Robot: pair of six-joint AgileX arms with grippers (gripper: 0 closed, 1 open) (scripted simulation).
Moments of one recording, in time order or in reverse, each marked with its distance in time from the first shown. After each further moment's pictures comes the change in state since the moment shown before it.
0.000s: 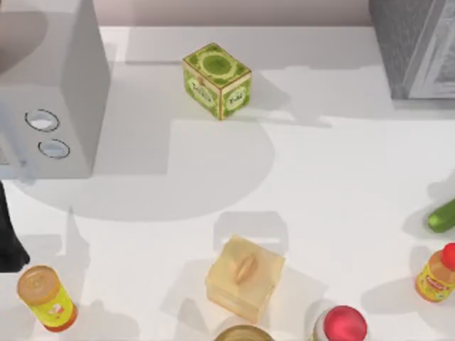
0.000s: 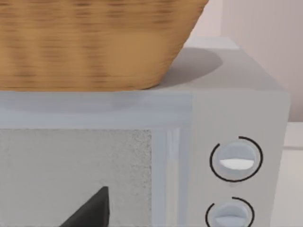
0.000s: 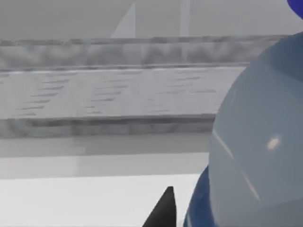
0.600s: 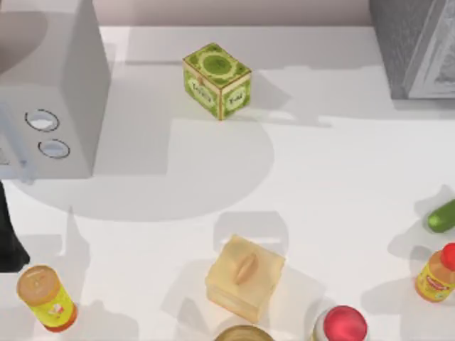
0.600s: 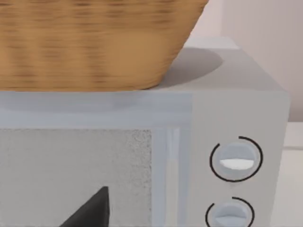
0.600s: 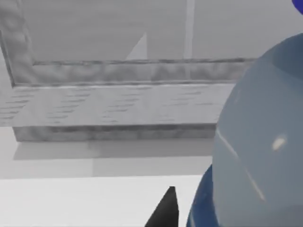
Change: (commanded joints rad) left arm 0.000 0.000 0.000 0.000 0.000 0.000; right arm -0.027 -0.191 -0.096 -0.089 -0.030 -0.005
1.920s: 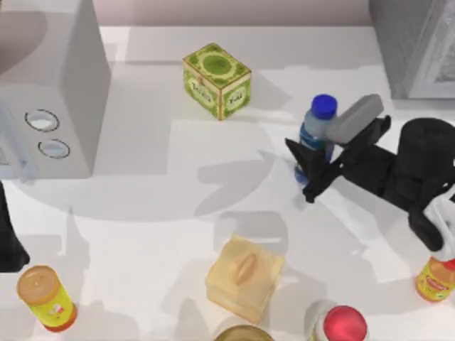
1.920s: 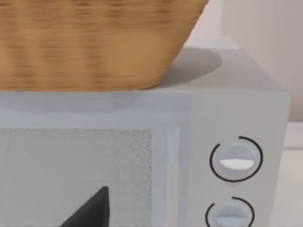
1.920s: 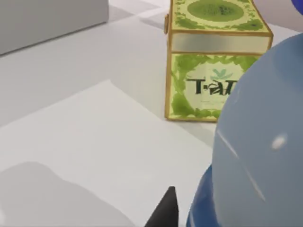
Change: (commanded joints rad) left arm 0.000 0.000 0.000 0.000 0.000 0.000; right arm 0.693 0.436 0.415 0.002 -0.107 -0.043
